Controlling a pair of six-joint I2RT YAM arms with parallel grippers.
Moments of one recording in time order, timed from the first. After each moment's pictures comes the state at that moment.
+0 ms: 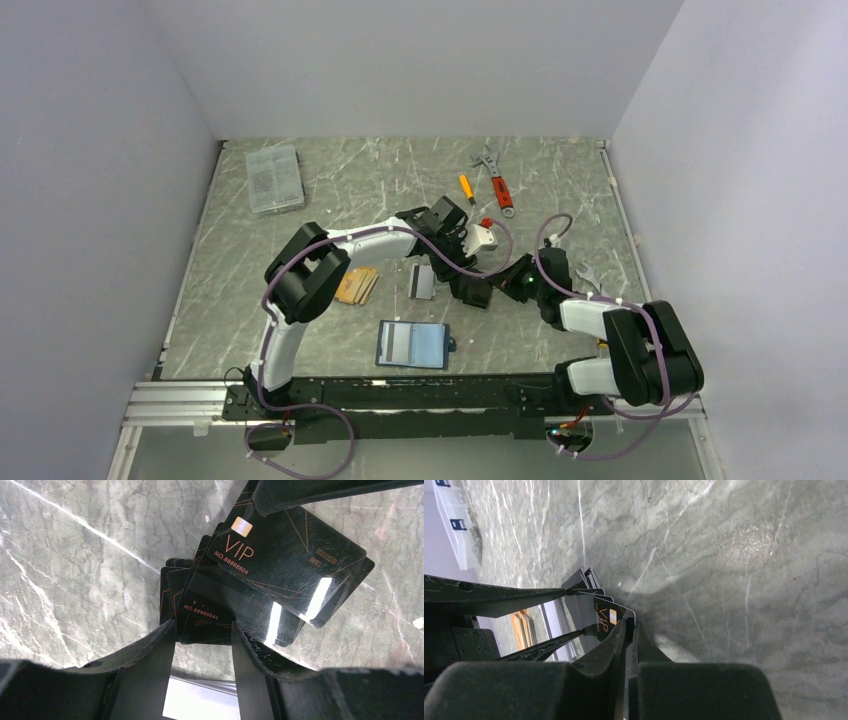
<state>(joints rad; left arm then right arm) -0.83 2.09 1.52 -0.41 0.31 0.40 0.20 1.34 0.27 0.40 -0.24 0.92</state>
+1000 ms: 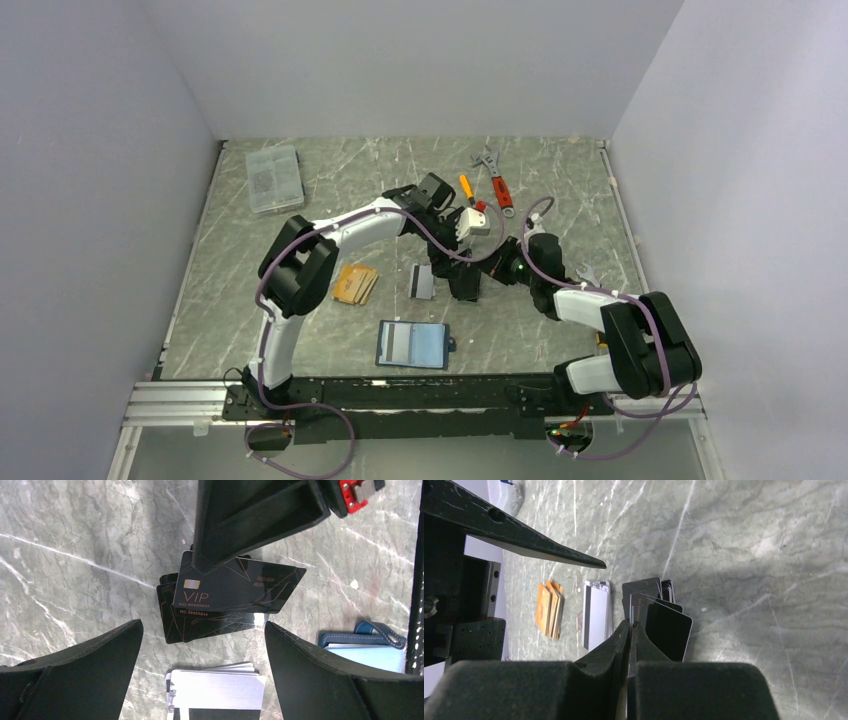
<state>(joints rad) -0.75 2.09 1.63 -0.54 0.63 0.55 0.26 1.36 0.37 0.47 -0.35 0.81</state>
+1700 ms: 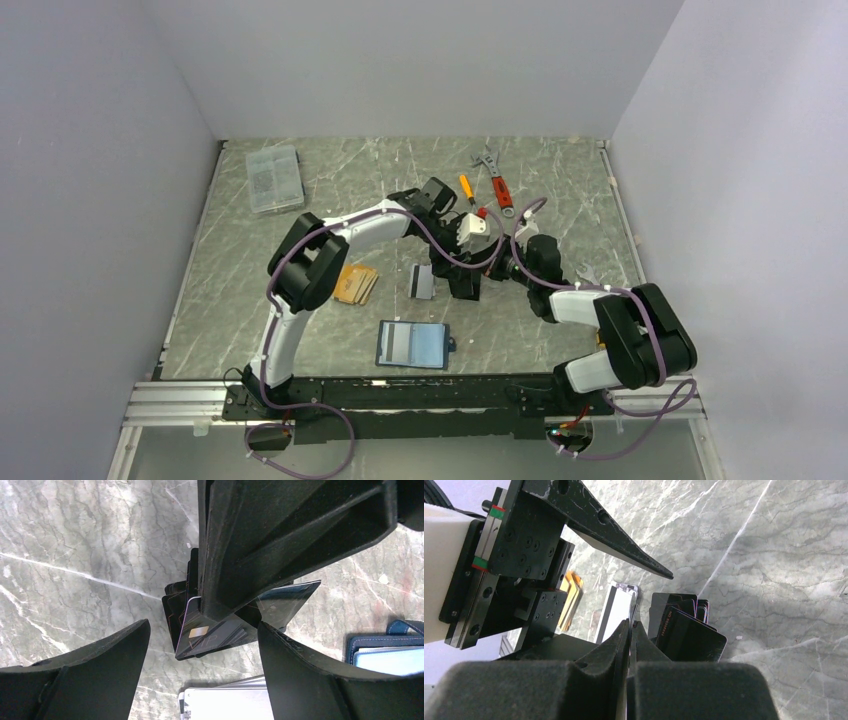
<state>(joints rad) -0.74 2.16 1.65 -0.52 0.66 0.66 0.30 1.41 0.35 0.69 -0.43 0.74</state>
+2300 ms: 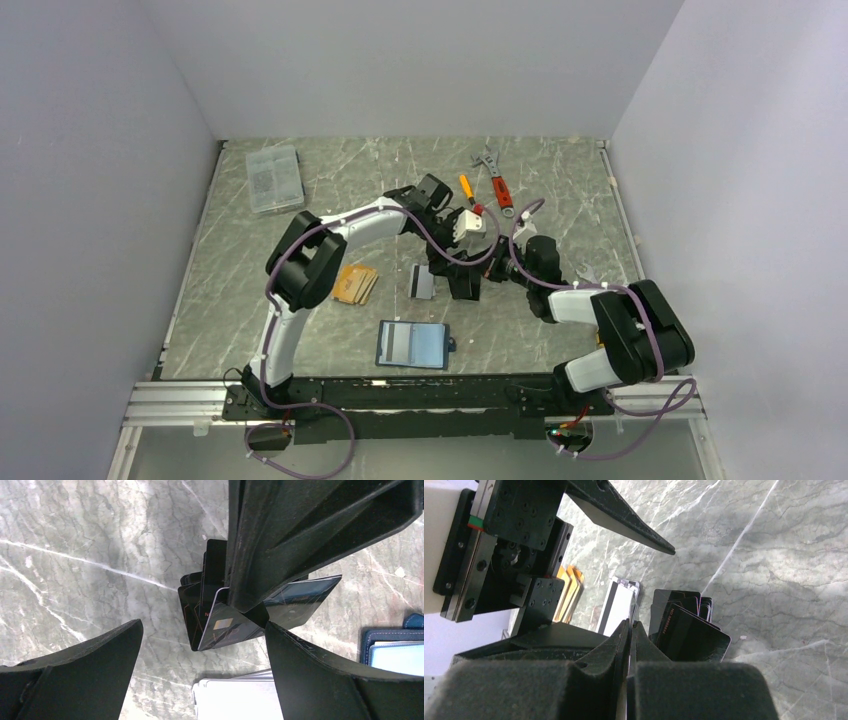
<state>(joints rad) -0.72 2.16 1.65 -0.51 0.66 0.69 0.30 1.44 0.34 0.73 -0.45 0.73</state>
